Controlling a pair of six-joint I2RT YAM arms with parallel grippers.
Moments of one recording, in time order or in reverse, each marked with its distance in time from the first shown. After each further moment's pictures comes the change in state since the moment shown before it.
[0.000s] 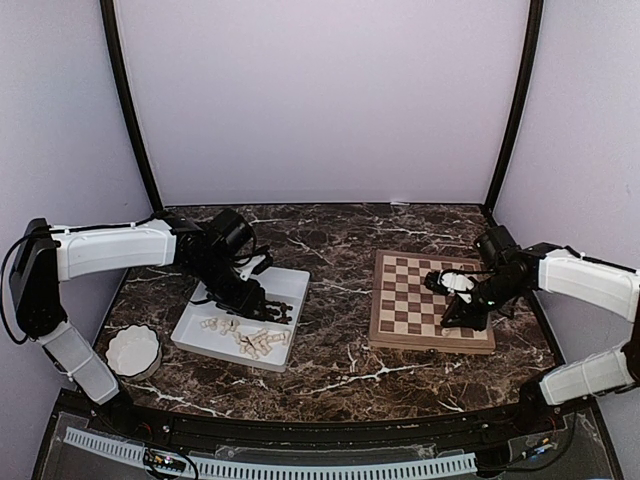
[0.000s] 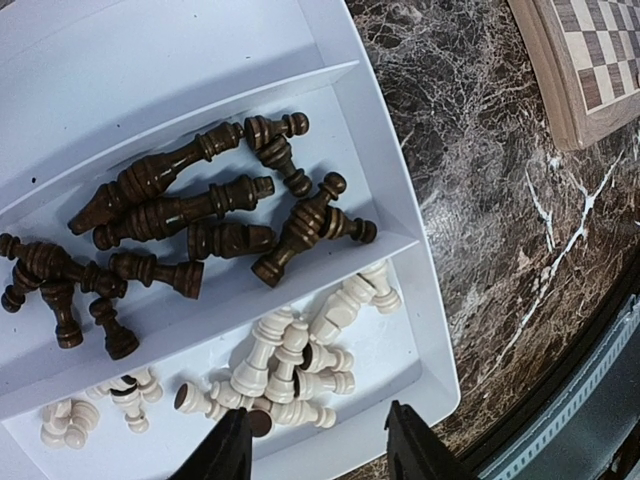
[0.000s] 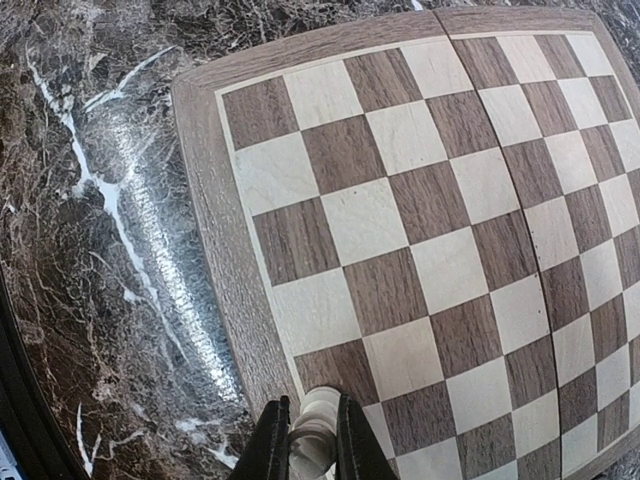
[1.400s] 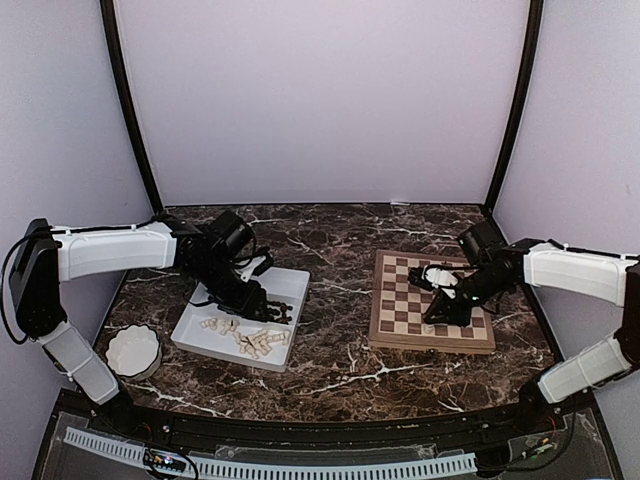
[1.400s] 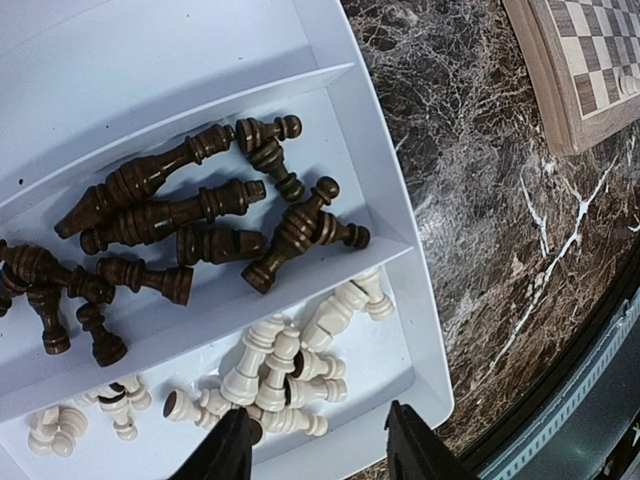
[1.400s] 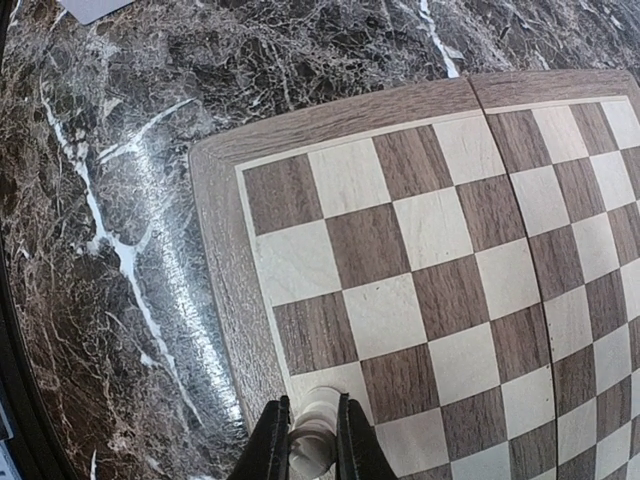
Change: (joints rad) left arm 0.000 -0.002 -0.019 0.037 0.018 -0.018; right arm 0.085 0.105 0.049 0.090 -0.038 0.063
